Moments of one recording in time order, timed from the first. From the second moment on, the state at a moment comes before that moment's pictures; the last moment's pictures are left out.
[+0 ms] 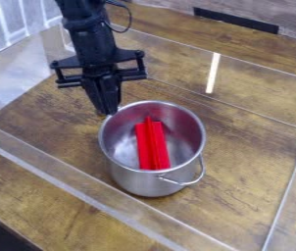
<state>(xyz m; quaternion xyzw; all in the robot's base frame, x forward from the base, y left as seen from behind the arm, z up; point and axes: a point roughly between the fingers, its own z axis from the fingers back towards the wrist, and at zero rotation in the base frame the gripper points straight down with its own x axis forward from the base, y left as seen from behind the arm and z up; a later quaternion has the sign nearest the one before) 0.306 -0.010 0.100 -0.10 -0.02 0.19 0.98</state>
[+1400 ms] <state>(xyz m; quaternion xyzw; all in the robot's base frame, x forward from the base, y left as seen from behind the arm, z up) 0.281 0.008 0.124 -0.10 -0.04 0.23 0.97</state>
